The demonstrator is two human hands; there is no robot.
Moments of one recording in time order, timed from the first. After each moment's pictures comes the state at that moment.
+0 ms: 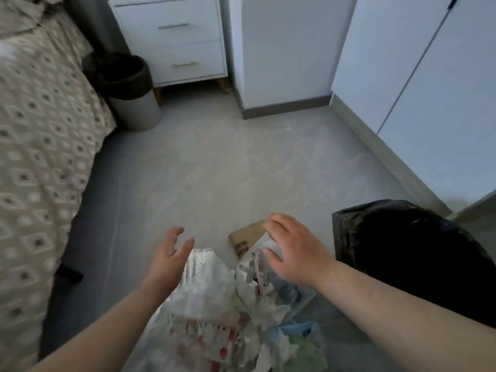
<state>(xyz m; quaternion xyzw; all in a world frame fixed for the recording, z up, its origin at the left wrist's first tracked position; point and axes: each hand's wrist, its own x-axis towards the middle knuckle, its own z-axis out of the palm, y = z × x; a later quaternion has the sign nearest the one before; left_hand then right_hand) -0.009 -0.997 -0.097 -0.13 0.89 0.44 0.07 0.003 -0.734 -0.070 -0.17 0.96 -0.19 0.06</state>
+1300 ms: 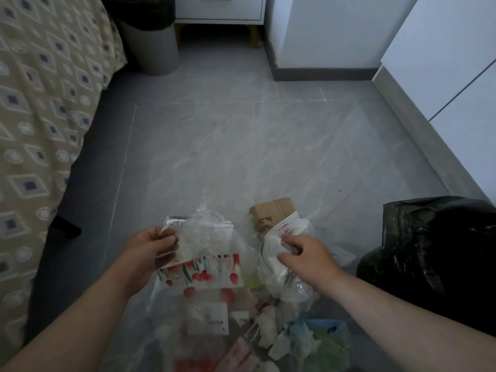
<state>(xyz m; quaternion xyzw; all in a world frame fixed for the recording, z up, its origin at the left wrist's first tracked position) -0.012 -1.104 -0.199 -0.32 0.62 0.70 0.16 -0.001 -0.792 -0.167 0.12 0.87 -0.41 0.22</state>
